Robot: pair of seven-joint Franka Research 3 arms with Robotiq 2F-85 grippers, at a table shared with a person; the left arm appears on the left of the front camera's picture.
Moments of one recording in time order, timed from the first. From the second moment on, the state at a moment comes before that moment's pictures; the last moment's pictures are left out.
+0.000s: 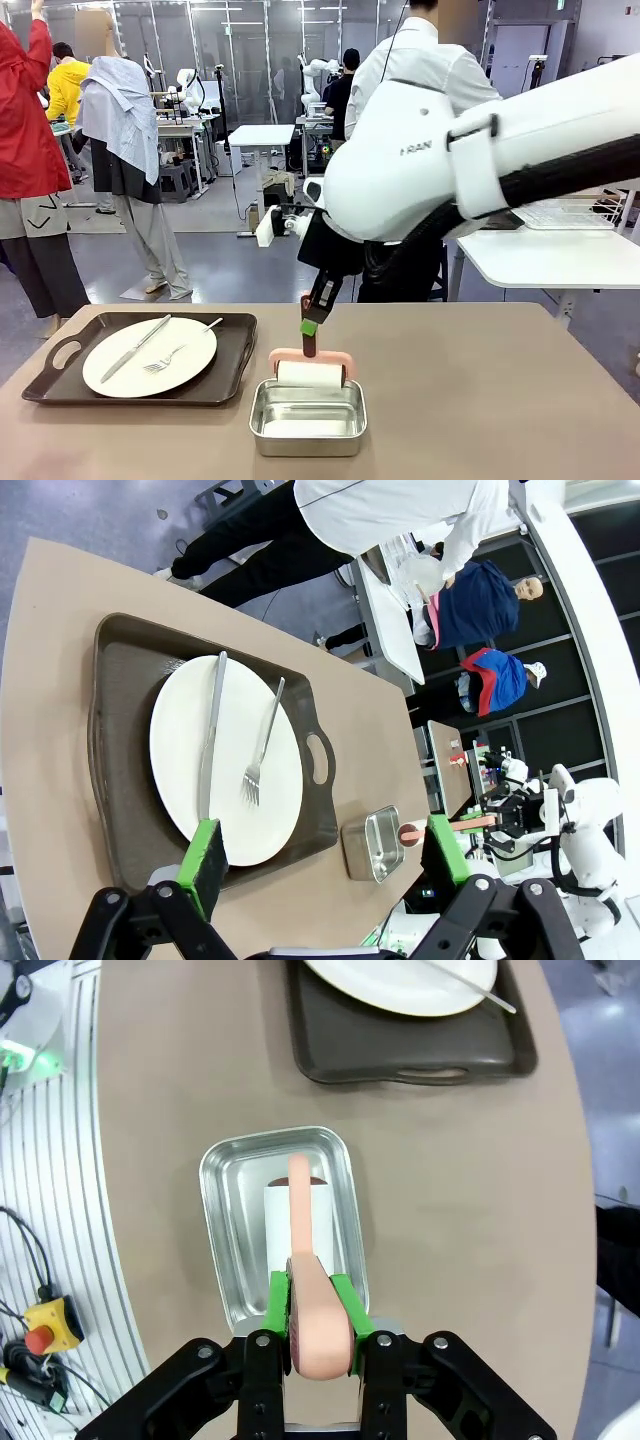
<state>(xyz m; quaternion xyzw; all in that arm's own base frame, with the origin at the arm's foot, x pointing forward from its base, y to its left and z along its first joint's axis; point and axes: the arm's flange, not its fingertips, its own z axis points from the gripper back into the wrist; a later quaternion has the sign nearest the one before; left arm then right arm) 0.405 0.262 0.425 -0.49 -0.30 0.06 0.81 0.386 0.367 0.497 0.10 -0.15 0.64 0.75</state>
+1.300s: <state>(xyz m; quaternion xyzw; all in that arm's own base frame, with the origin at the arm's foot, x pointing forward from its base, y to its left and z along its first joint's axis) 0.404 0.263 0.424 -0.49 -0.30 0.06 0.81 0.467 0.383 0.424 0.14 -0.06 0.65 0.74</state>
